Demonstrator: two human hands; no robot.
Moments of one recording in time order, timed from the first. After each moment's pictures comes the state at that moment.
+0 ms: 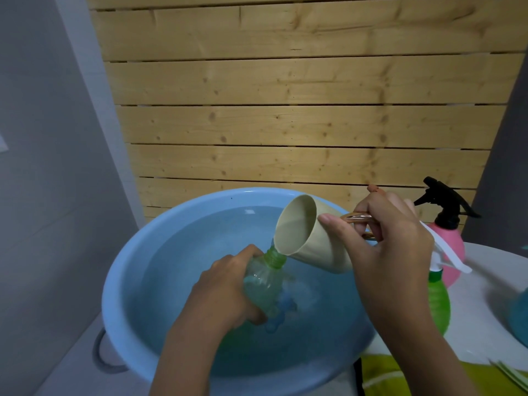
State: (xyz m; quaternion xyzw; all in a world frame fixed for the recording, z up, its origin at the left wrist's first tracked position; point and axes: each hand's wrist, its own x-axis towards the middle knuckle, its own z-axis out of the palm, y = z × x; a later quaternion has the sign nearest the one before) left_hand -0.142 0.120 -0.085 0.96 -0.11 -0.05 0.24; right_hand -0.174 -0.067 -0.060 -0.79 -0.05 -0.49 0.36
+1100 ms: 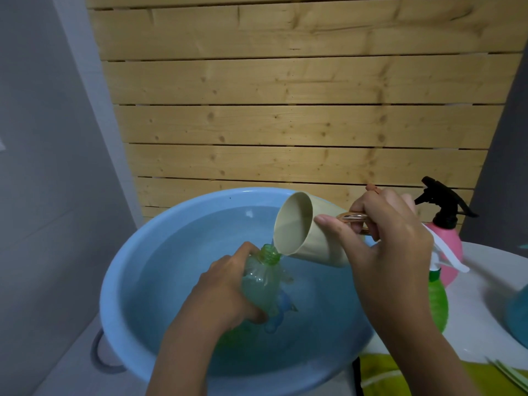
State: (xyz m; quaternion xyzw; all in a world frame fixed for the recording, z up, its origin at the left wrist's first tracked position) left_hand -0.139 0.120 -0.089 0.95 -0.11 -0.05 0.28; right_hand -0.176 -0.067 -0.059 -0.80 -0.06 -0.51 0.31
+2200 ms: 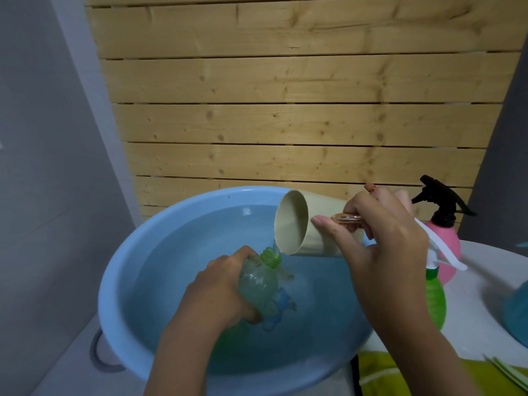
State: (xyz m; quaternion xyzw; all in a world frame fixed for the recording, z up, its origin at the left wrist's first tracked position) left_hand -0.137 0.122 -0.091 0.96 -0.10 -0.05 0.24; right_hand -0.176 -0.068 -0.060 -0.80 -0.09 -0.52 0.28
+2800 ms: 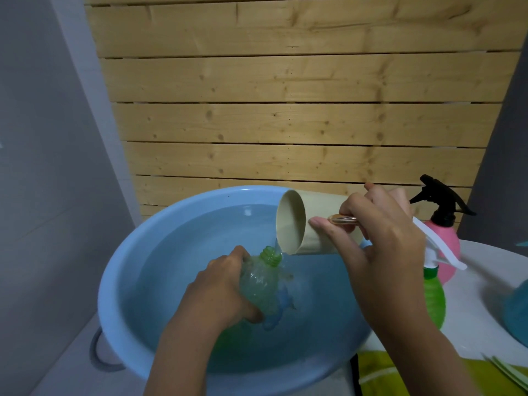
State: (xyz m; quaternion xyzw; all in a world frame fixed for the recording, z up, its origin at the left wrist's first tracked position) left_hand -0.137 0.121 -0.091 0.97 -0.08 -0.06 0.24; right_hand -0.176 -0.067 -0.060 -0.80 -0.12 -0.53 0.25
